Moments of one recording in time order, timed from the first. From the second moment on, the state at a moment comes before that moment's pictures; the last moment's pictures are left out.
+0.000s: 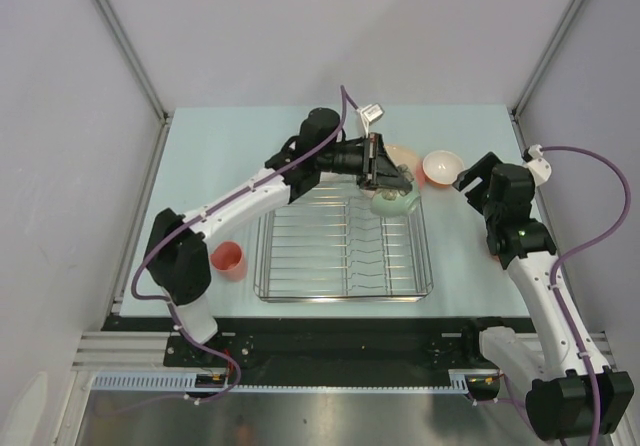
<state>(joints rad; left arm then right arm) -0.74 1.75 1.52 -0.02 0.86 -0.99 0.10 0.91 0.86 -0.41 0.30 0.71</state>
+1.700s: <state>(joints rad) -0.81 2.04 1.44 0.17 0.55 -1.05 0.10 0.89 0.86 -0.44 0.27 0.74</state>
